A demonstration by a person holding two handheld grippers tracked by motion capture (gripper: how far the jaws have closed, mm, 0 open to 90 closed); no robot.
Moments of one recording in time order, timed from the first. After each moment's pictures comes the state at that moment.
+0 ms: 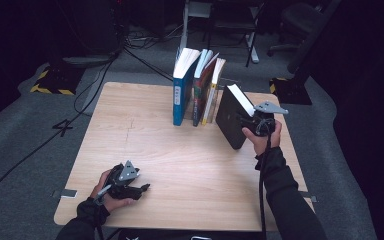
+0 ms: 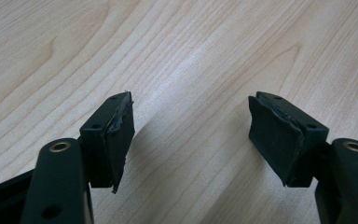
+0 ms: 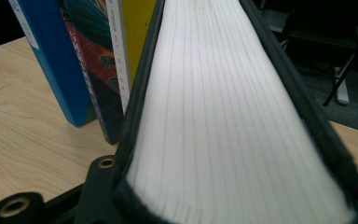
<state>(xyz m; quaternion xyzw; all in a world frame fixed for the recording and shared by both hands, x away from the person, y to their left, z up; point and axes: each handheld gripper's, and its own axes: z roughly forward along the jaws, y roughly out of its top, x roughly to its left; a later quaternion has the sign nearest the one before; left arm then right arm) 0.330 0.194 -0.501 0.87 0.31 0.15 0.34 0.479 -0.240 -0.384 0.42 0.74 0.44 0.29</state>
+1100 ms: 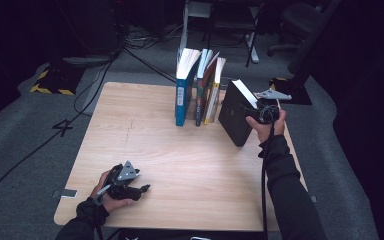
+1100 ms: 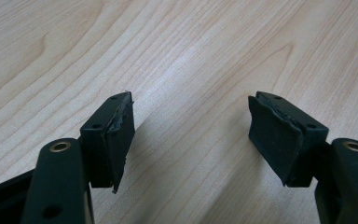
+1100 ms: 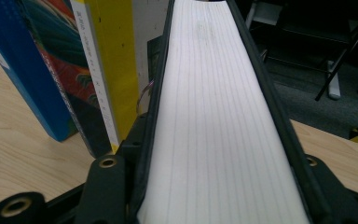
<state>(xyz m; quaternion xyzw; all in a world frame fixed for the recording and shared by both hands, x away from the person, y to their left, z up) 0.329 0.195 -0.502 0.87 0.31 0.13 0.35 0.508 -0.251 -0.364 0.43 0.74 0.42 0.29</state>
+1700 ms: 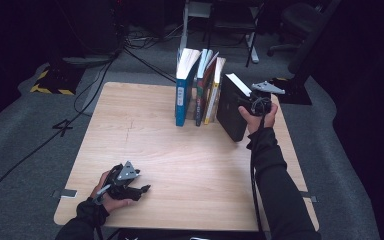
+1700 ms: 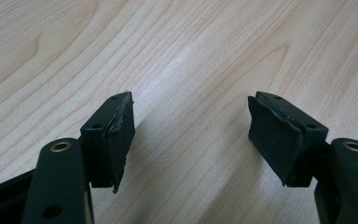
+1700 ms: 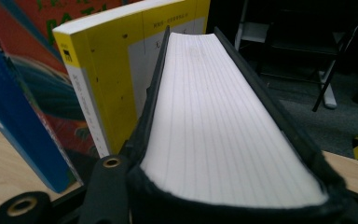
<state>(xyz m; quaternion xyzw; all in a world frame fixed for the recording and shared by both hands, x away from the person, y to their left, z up) 0.330 0.195 -0.502 0.87 0.31 0.13 0.36 0.529 -0.227 -0.359 0.46 0.70 0.46 0.30</state>
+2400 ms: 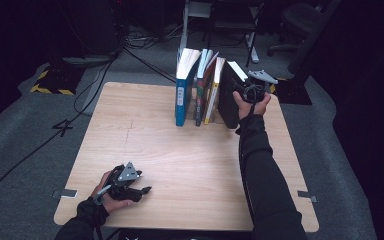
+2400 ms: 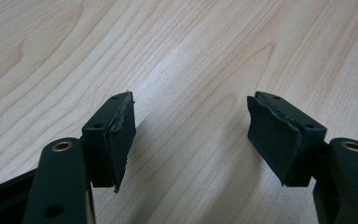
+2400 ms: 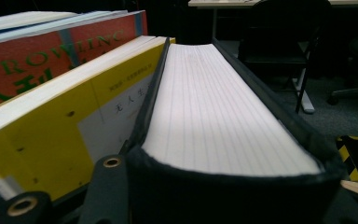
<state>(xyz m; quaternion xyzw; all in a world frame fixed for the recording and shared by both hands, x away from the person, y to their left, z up) 0.329 0.193 -0.503 0.88 0.29 0.12 0.36 0.572 -0.210 -0.356 0.50 0.64 0.48 0.34</state>
